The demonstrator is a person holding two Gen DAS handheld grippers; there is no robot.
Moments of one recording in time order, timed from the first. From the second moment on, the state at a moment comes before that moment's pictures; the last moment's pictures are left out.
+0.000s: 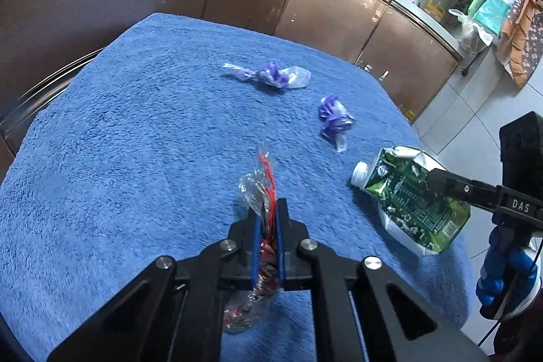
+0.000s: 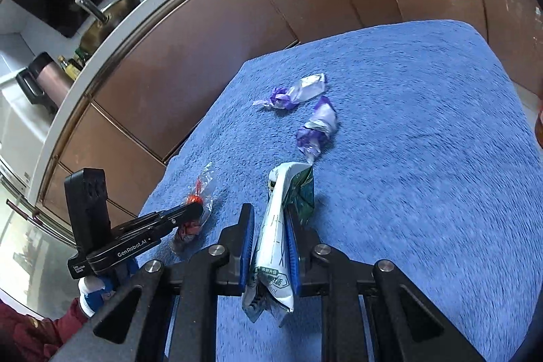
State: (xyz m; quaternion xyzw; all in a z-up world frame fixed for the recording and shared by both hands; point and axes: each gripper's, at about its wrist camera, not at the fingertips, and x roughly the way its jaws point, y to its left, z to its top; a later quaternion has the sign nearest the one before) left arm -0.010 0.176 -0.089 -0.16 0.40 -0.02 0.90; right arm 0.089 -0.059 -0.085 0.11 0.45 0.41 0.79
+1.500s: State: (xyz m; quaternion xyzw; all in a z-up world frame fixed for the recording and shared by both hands) left arm 0.018 0.102 -0.050 -0.12 0.39 -0.10 0.91; right arm 0.079 -0.145 -0.081 0.11 0.47 0.36 0.80
